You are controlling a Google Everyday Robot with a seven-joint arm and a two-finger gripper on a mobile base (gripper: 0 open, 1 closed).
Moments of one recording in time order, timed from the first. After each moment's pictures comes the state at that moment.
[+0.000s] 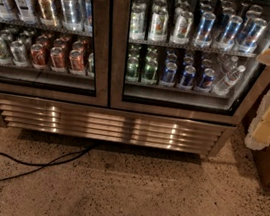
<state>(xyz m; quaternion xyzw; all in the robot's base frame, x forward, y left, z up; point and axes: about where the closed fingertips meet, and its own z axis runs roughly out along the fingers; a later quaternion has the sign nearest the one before) 0.438 -0.217 0.976 -0.60 0.78 -0.03 0.16</state>
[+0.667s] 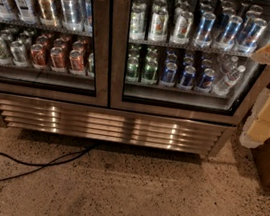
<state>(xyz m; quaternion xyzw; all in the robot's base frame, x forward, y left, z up) 0.440 -0.206 0.977 -0.61 0.77 -0.02 0.17</state>
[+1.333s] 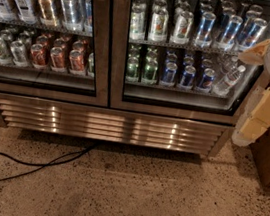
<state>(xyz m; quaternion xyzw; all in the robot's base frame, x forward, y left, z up) 0.442 -0.189 0.974 -0.63 0.75 0.03 0.19</state>
